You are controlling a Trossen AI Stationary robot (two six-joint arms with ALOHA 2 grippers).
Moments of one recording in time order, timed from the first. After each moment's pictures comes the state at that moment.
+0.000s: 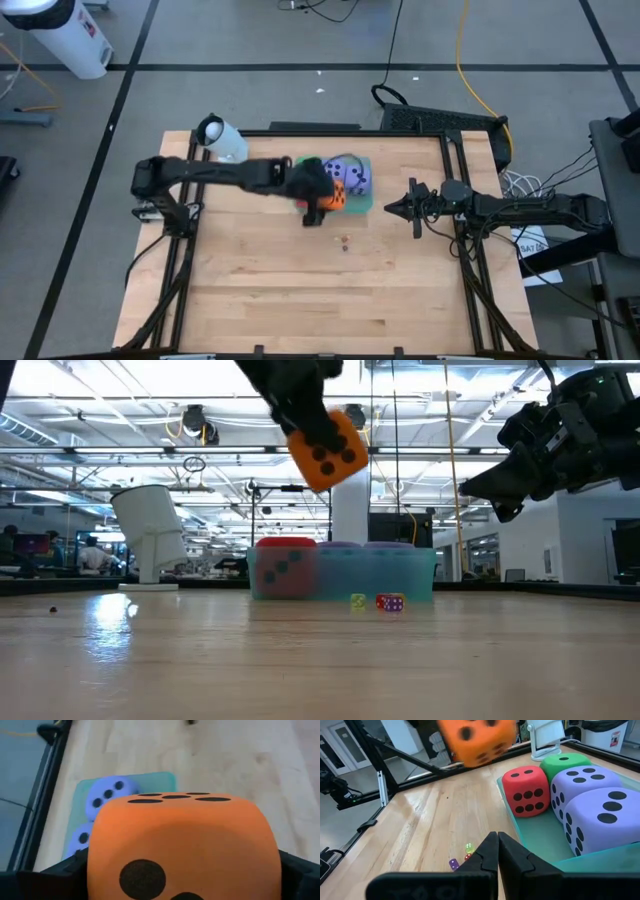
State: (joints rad) left arm 0.06 1.72 1.46 -0.56 -0.09 0.16; right arm -0.21 0.66 0.08 0.42 -0.21 0.25
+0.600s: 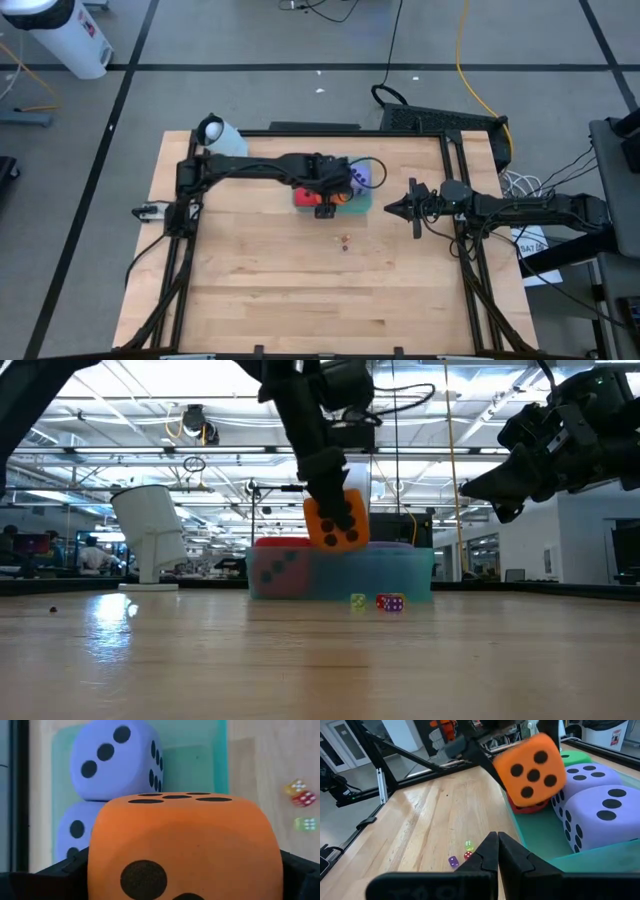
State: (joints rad) left arm 0.15 2.03 1.71 -0.78 -0.12 0.27; right arm -0.21 0.66 0.08 0.41 -0.21 0.24
